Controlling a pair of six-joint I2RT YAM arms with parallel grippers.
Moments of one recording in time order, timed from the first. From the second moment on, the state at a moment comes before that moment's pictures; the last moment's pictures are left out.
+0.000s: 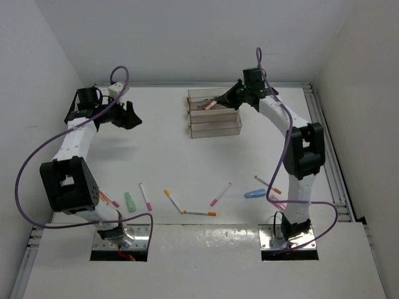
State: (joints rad) left arm 0.20 1.55 1.25 -0.43 0.78 0.35; right arm 0.25 2.00 1.65 -0.34 -0.32 1.06
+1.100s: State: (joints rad) left arm 0.18 1.60 1.36 -0.49 0.73 0.38; right arm 0.22 2.12 1.62 -0.34 -0.35 1.10
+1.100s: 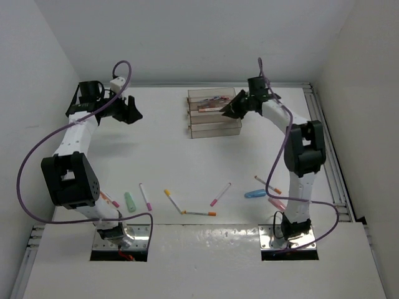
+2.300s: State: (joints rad) left arm 0.15 1.66 1.29 -0.36 0.75 0.37; right arm 0.25 1.64 0.92 -0.89 0.04 -0.56
